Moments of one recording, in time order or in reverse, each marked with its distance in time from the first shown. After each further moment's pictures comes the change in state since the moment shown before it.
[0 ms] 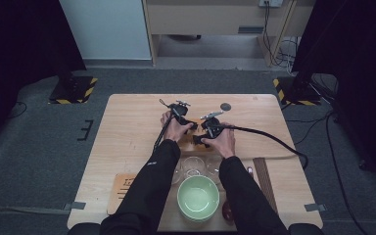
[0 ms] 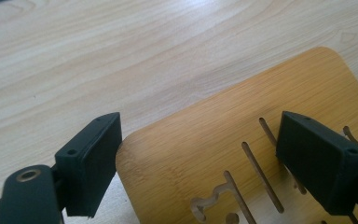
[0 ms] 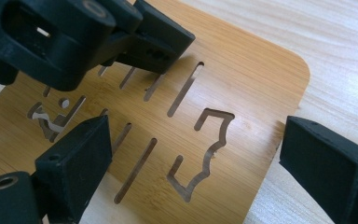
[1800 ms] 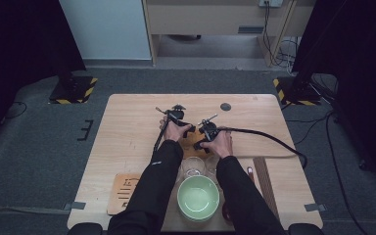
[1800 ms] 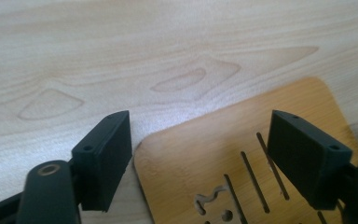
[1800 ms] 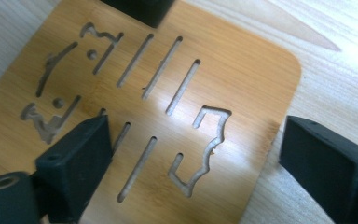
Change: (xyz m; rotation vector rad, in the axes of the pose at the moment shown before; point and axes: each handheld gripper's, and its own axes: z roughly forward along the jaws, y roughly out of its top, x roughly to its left) left arm 0.012 -0.016 0.019 0.089 -0.056 -0.205; right arm 0.003 -0.012 0.024 0.189 -0.014 0.010
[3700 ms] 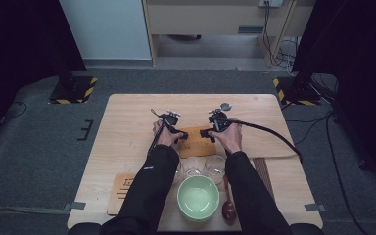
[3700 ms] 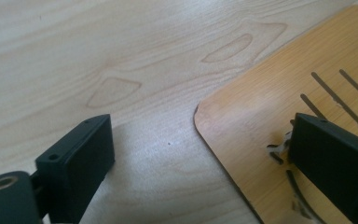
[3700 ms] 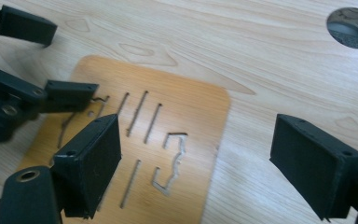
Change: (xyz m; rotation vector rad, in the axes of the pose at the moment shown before) left arm 0.025 -0.024 -0.002 -0.032 0.066 0.192; right arm -0.028 0.012 -0.039 -0.151 -0.009 0.116
